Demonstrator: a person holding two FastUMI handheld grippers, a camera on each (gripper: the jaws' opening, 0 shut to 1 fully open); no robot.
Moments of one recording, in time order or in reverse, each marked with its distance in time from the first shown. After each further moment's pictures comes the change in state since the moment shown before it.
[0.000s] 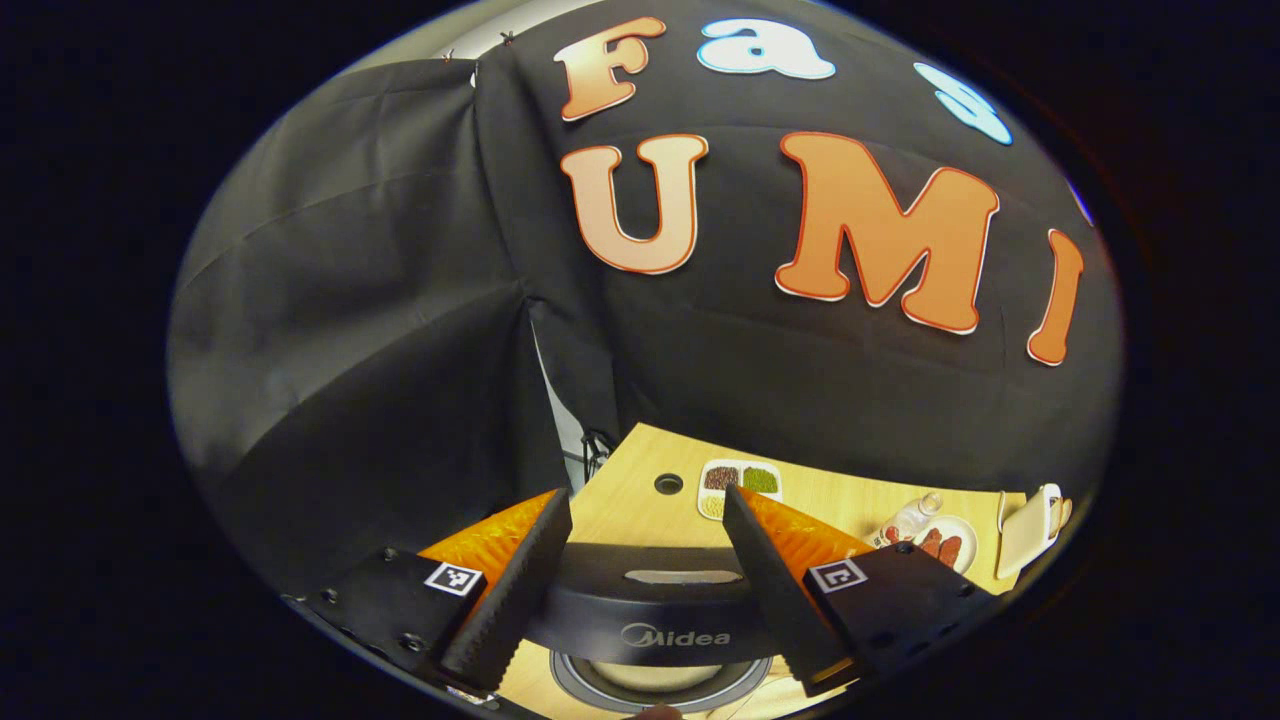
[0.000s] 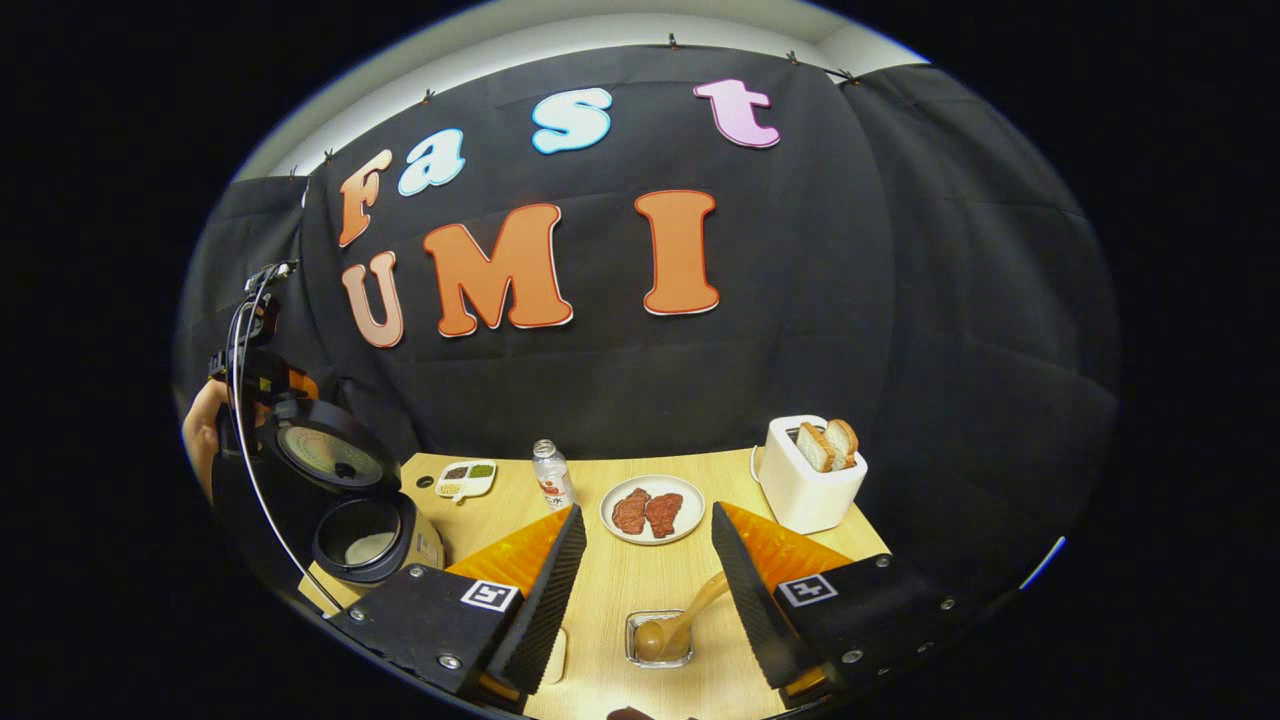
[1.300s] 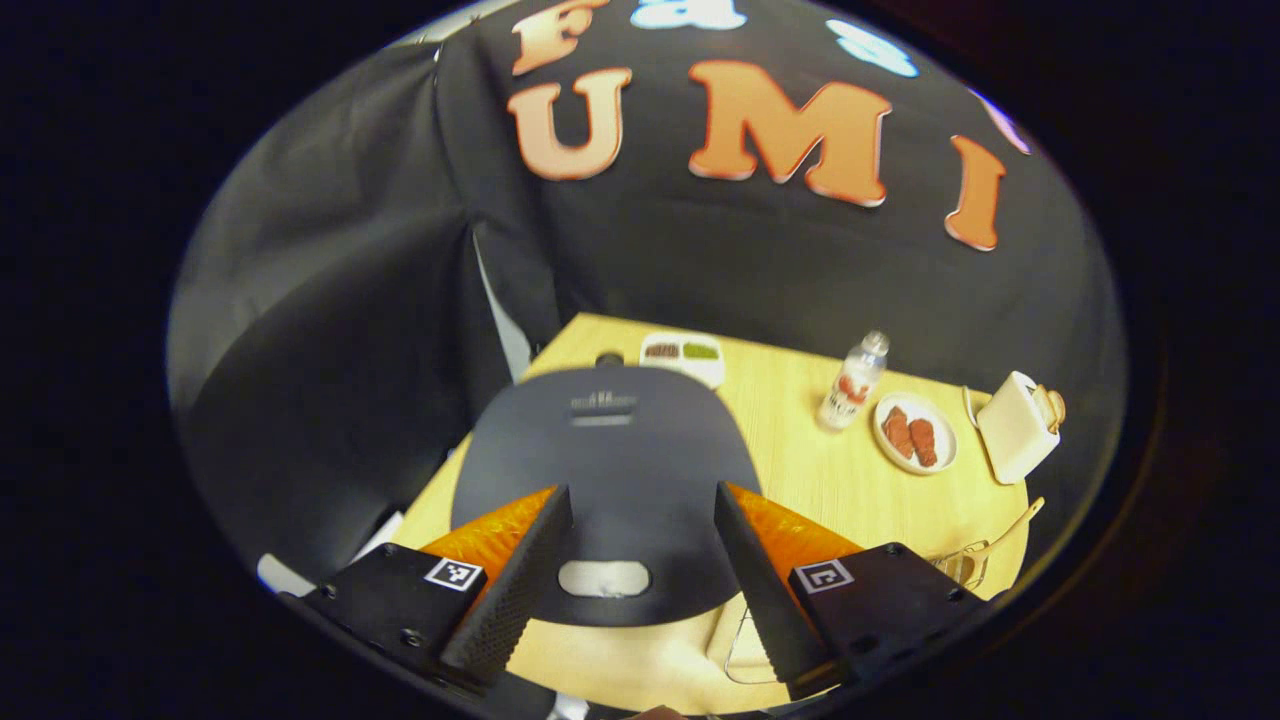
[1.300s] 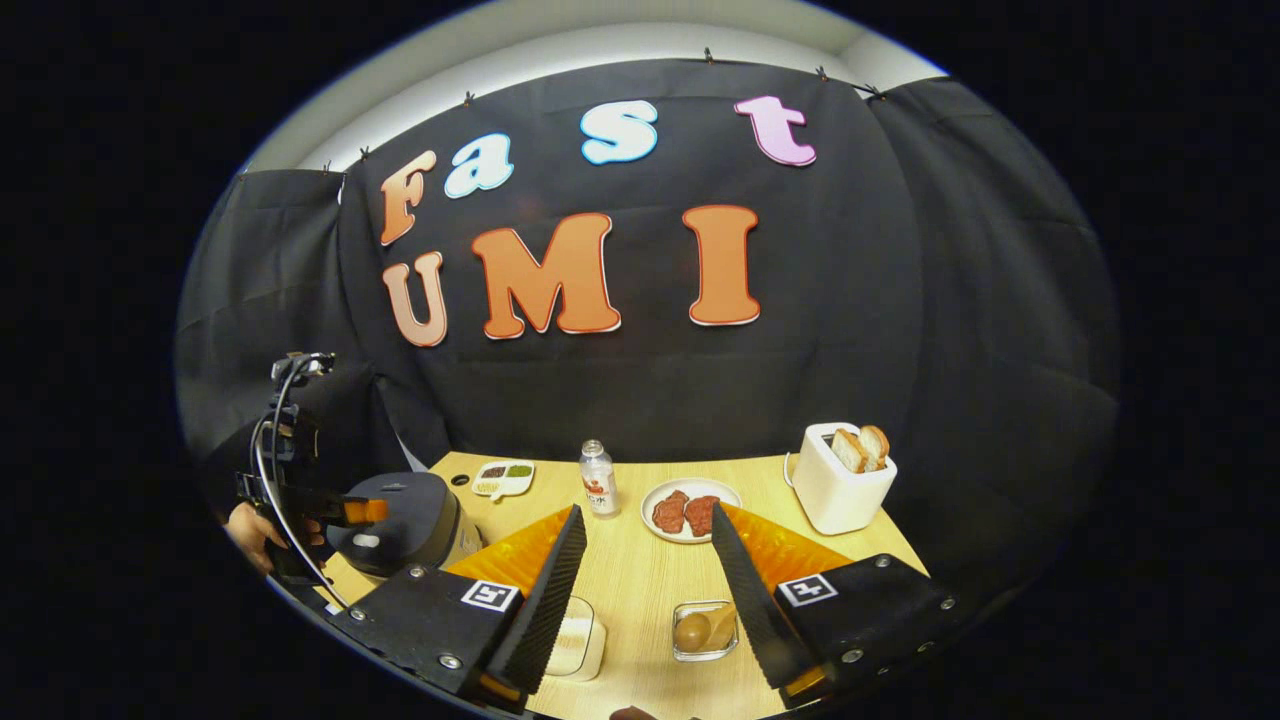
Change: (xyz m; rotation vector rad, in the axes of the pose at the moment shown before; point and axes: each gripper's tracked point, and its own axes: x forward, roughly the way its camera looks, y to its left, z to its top) left arm -0.069 -0.055 -0.128 0.104 -0.074 -0.202; right arm -0.033 0.043 0.009 -0.037 -0.083 0.059
